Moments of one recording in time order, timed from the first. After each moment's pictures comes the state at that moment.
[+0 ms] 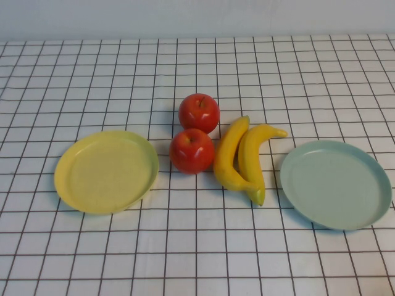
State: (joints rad) right arm -0.03 -0.01 0.03 0.12 0.35 0.00; left arm -0.05 -0.01 0.03 -0.84 -0.01 -0.16
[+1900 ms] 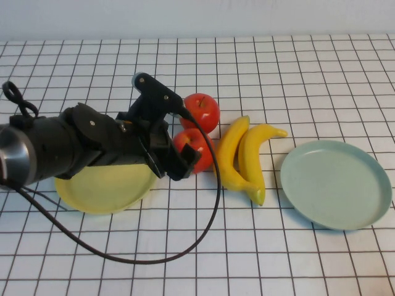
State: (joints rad) right arm -0.03 -0.01 0.03 0.12 0.35 0.00; left arm -0.47 1.71 -1.04 -0.91 0.21 1.20
